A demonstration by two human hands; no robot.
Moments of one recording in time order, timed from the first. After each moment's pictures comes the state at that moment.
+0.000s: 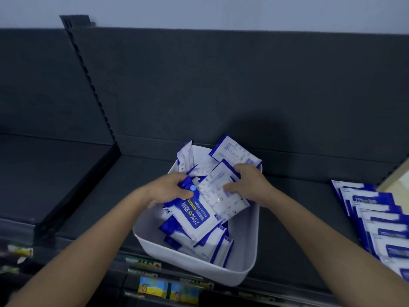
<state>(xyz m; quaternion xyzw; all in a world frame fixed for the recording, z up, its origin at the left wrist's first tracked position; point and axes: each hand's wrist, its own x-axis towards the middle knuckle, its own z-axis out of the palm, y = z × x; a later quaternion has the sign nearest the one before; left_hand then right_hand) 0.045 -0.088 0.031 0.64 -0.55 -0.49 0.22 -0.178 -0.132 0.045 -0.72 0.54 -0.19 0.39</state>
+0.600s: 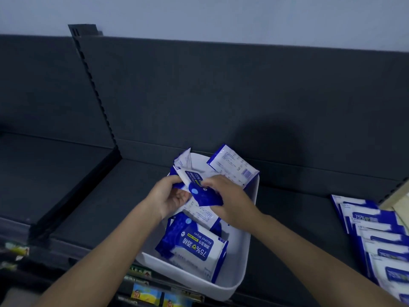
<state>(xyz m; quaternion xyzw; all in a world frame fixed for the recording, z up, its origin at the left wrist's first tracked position) 0.017 -0.104 0.016 0.51 -0.09 -0.64 0.57 -0.174 -0.120 0.025 -0.88 0.32 -0.23 0.25</state>
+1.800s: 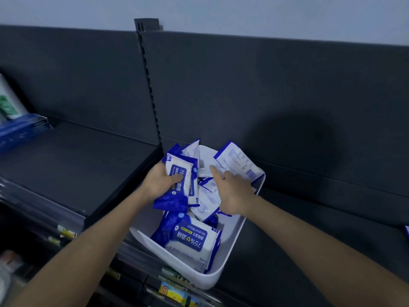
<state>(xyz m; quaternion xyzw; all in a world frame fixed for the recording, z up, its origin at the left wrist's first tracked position) 0.162 -0.086 0.027 0.73 -0.41 -0.34 0.42 -0.030 -0.168 0.008 -0.91 0.41 0.08 0.02</state>
